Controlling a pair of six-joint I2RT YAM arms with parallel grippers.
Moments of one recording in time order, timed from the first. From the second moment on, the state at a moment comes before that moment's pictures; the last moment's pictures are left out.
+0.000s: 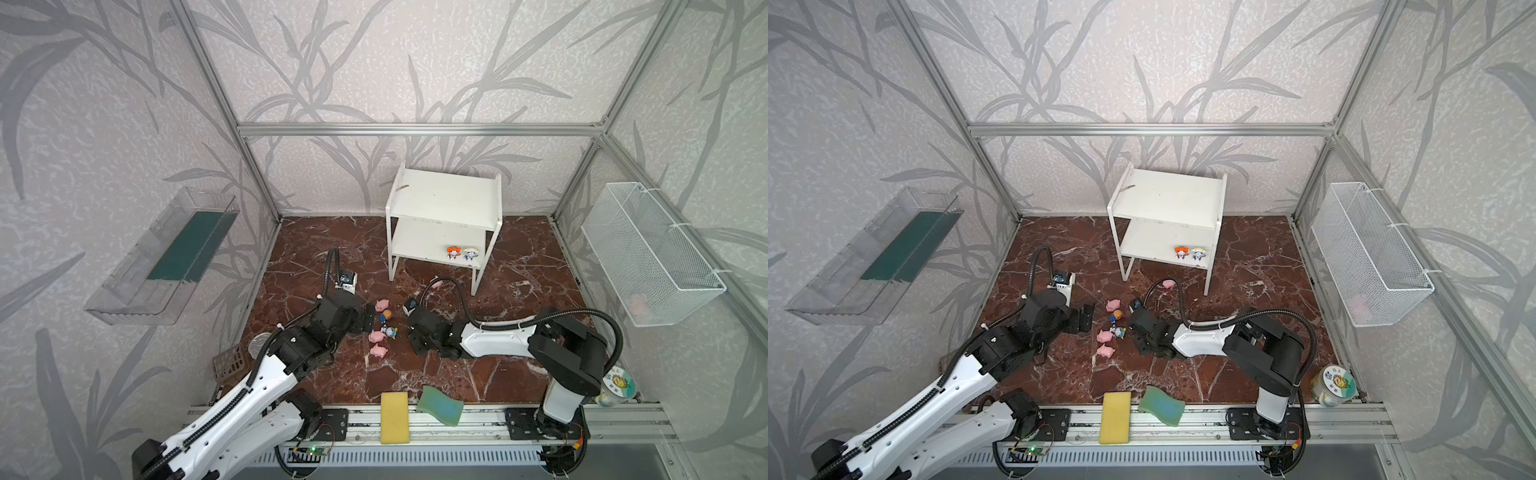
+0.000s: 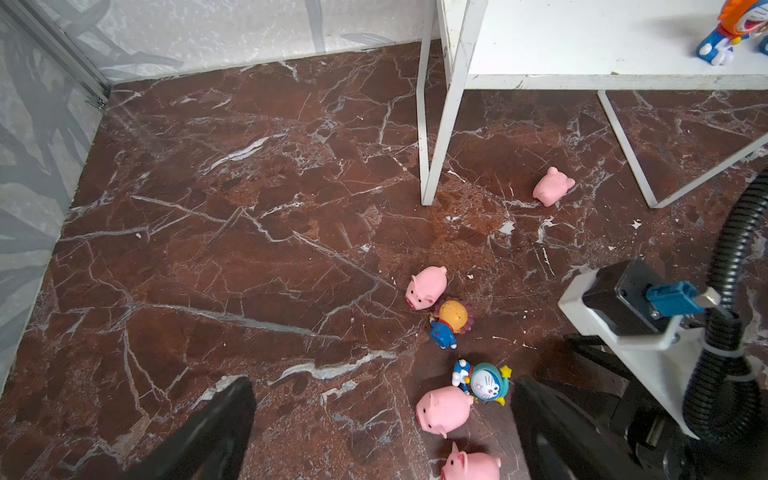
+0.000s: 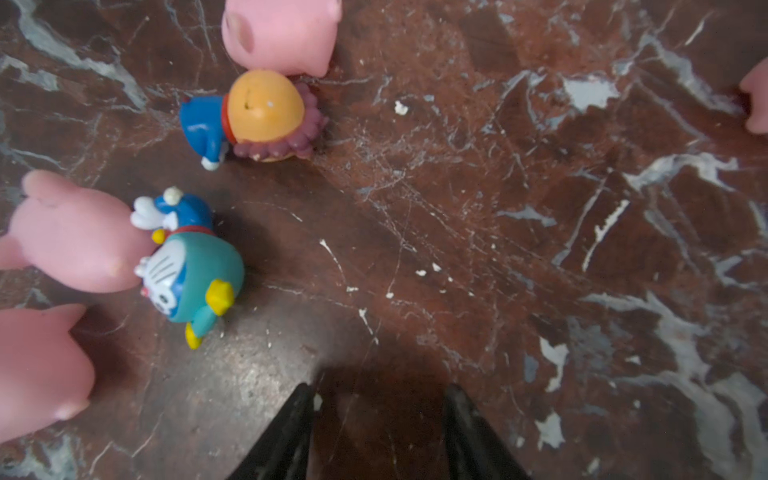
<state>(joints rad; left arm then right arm) -0.65 0.81 0.73 -0.60 -0.38 -0.31 1.03 1.77 0.86 -0.05 0.20 0.41</state>
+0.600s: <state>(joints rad) -0.65 0.81 0.73 -0.58 -0.37 -0.30 1.04 1.84 0.90 0.12 -0.09 0.31</state>
